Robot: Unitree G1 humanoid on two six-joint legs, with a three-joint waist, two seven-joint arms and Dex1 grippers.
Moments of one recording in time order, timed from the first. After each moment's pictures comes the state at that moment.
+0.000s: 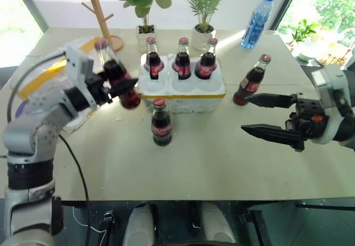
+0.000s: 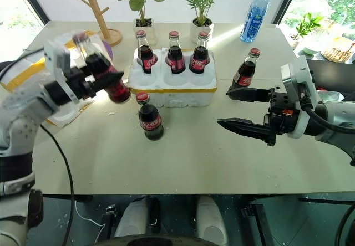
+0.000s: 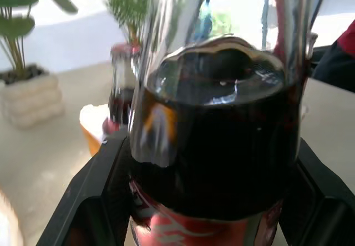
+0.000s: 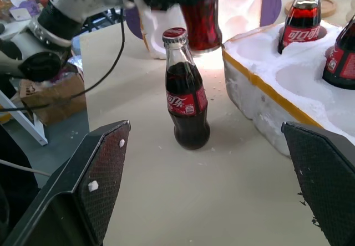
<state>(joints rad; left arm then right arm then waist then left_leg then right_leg) -0.69 0.68 0.22 -0.12 -0.66 0.70 -0.72 -0.22 -1.03 -0.45 -0.49 1.10 0.87 0.93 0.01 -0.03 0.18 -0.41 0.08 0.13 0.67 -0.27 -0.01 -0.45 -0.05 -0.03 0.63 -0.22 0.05</state>
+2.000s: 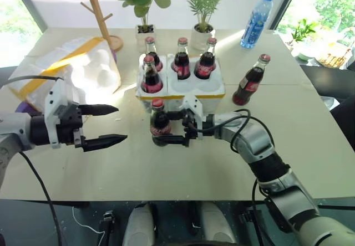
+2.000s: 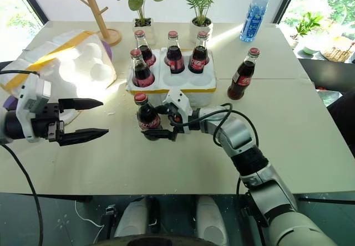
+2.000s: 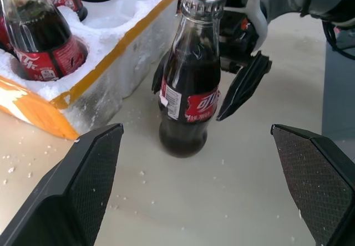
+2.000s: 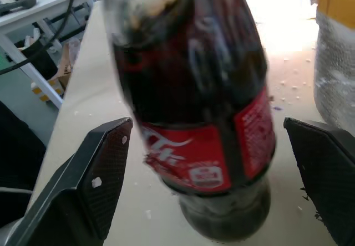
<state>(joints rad) -0.17 1.01 0.40 -0.44 -0.77 0.78 -1.11 -0.65 -0.32 0.35 0.04 0.42 0.59 0.89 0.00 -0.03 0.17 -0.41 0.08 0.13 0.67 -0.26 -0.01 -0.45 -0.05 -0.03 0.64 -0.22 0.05</state>
